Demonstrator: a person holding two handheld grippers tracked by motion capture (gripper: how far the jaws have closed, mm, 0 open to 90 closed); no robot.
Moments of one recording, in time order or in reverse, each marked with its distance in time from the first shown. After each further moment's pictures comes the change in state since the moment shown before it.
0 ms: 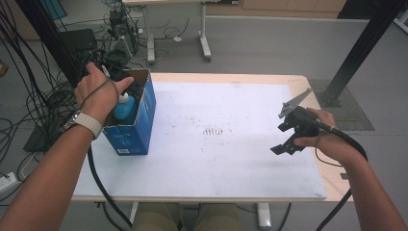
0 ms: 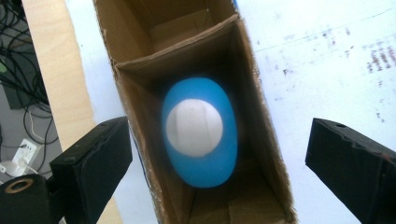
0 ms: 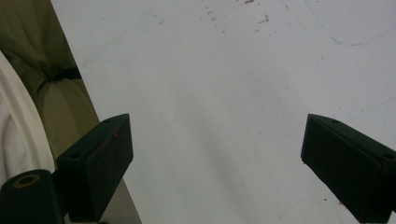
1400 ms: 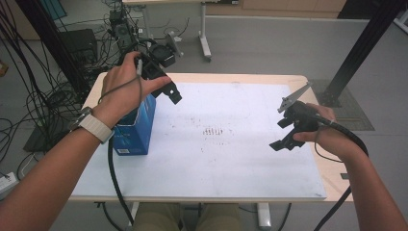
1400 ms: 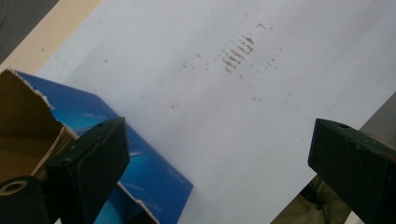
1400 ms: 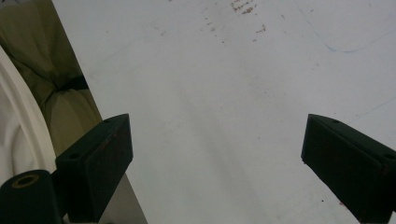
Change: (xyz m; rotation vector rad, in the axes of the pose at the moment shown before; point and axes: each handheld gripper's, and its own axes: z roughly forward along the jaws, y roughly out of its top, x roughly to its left) left arm -0.117 0.006 -0.046 -0.091 -0.177 0.556; right arm 0.000 0.012 -0.009 -0.003 0.004 0.017
